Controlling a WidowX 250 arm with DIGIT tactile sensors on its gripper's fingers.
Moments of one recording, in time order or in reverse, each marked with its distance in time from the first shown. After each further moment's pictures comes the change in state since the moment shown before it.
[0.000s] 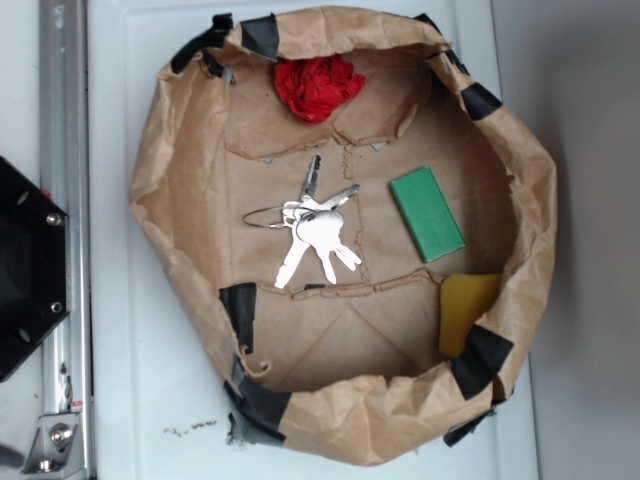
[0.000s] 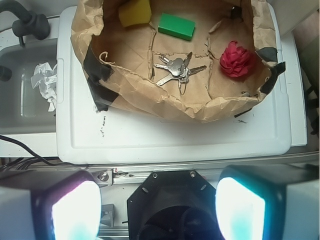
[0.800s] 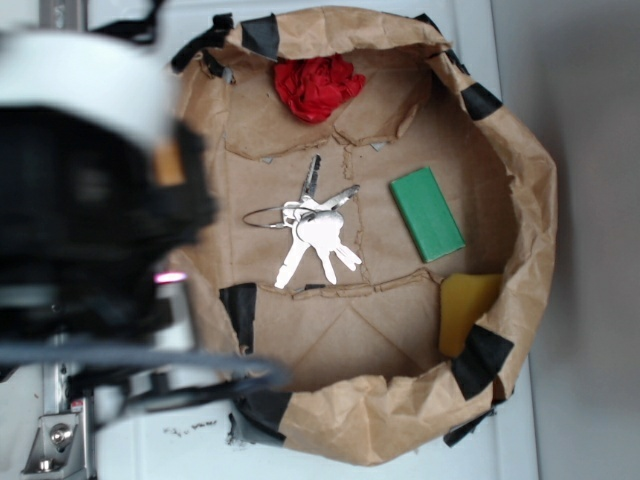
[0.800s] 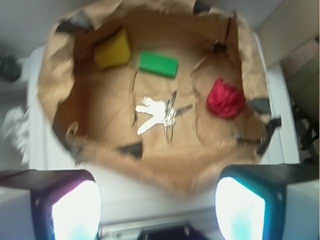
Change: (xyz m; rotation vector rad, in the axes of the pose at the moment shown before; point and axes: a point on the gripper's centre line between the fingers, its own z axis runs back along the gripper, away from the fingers) arm 0.079 0.014 -0.038 0.107 -0.071 0.104
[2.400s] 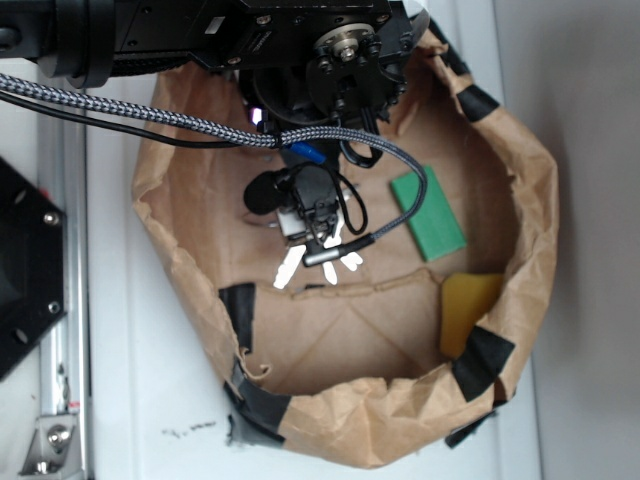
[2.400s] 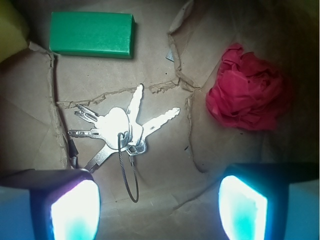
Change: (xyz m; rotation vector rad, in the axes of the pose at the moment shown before) arm 0.025 0.044 -0.118 -0.081 0.250 0.127
